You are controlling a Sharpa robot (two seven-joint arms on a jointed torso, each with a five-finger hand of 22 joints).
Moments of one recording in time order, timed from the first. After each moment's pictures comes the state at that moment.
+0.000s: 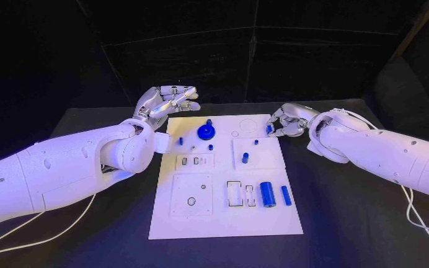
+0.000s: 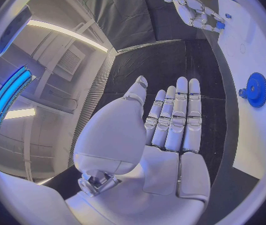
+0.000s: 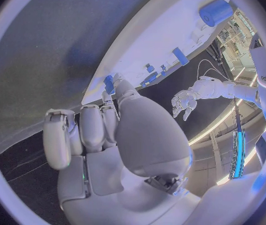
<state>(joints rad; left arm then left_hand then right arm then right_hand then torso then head) 1.25 -0.84 -0.09 1.50 0.04 -0.36 0.56 1.38 0.01 -0.03 0.12 0.13 0.98 0.22 0.10 0.07 1.06 0.16 0.11 0.07 1.15 0.11 0.17 0.18 0.17 0.95 0.22 0.31 0.13 1.22 -0.71 -0.04 1.14 -1.31 -0.22 0.07 1.48 0.02 0.01 0.06 0.15 1.00 0.15 0.08 0.07 1.41 0.07 1.36 1.34 1.47 -0.01 1.32 0.94 0.03 1.47 0.11 1.53 1.31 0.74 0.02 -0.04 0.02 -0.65</state>
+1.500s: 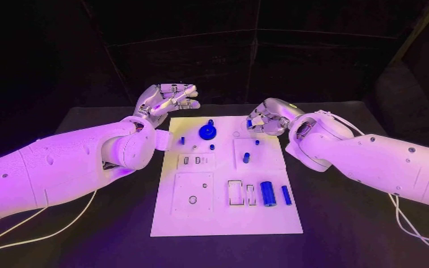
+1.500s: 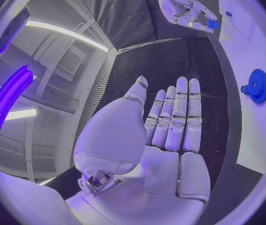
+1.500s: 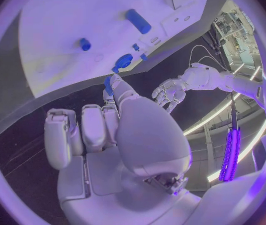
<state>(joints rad) 1.25 -0.84 -0.09 1.49 0.04 -0.36 0.56 1.38 0.02 -0.03 0.12 0.13 0.98 0.22 0.10 0.07 1.06 0.16 0.10 0.07 1.15 0.11 0.17 0.18 0.17 0.95 0.22 0.31 0.13 1.23 -0.70 -0.03 1.44 -1.32 -0.40 -0.18 1.47 0.07 0.12 0.03 0.18 1.07 0.13 0.10 0.07 1.42 0.05 1.37 1.38 1.47 -0.03 1.32 0.94 0.03 1.46 0.09 1.53 1.31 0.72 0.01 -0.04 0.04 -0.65</state>
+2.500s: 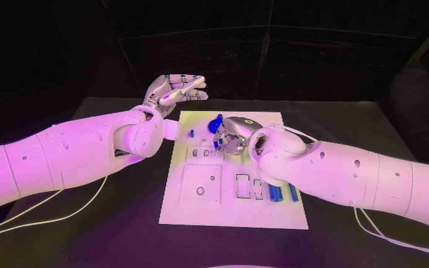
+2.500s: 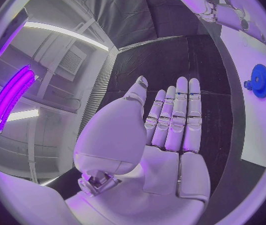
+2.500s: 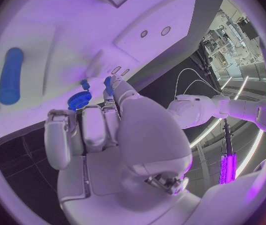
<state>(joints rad) 1.25 -0.82 -0.09 1.46 0.04 -0.36 0.55 1.38 0.02 -0.03 0.12 0.13 0.98 0.22 0.10 0.07 1.06 0.16 0.10 0.07 1.15 0.11 0.17 0.18 0.17 0.96 0.22 0.31 0.13 1.20 -0.47 -0.10 1.44 -1.46 -0.30 -0.34 1.44 0.05 0.13 0.02 0.19 1.07 0.13 0.10 0.07 1.43 0.04 1.37 1.36 1.46 -0.03 1.32 0.94 0.03 1.47 0.08 1.53 1.31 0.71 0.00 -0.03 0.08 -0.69</state>
